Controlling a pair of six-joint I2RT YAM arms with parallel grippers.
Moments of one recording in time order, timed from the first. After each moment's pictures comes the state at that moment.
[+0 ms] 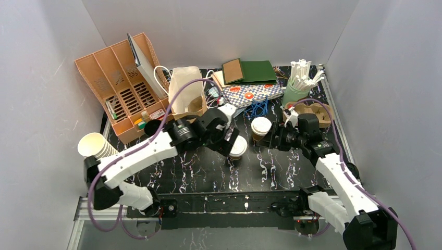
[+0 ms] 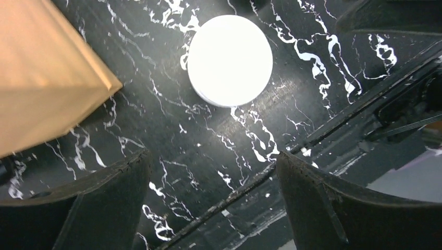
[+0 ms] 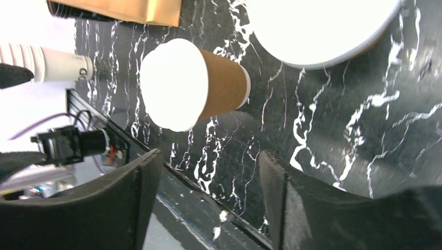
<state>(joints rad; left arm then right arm) -1.03 1.39 1.37 -0.88 -0.20 -0.33 0.26 0.90 0.61 -0.43 -0.56 0.52</state>
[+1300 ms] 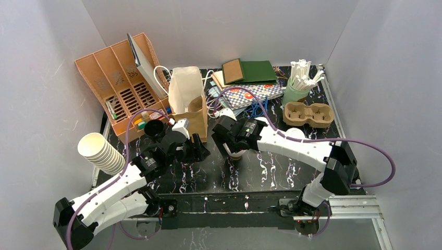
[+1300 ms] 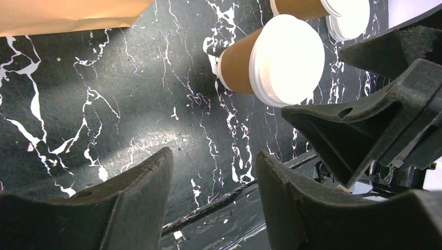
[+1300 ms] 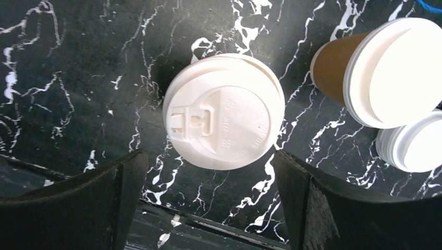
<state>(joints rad) -0.80 0.82 0.64 -0.46 -0.09 -0.79 1.10 1.56 1.34 -0.89 0.37 0.44</state>
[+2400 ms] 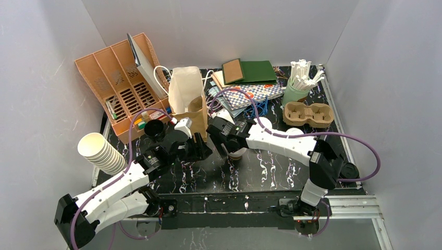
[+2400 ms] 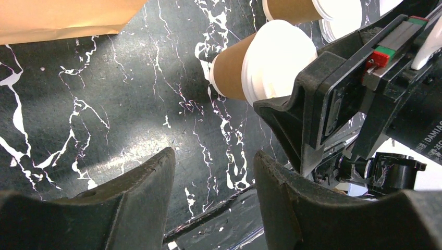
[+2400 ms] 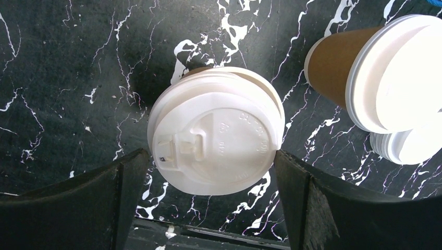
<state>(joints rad) -0.79 0.86 0.61 -0.37 -0.06 -0.80 1.10 1.68 1.39 -0.94 0.43 0.47</state>
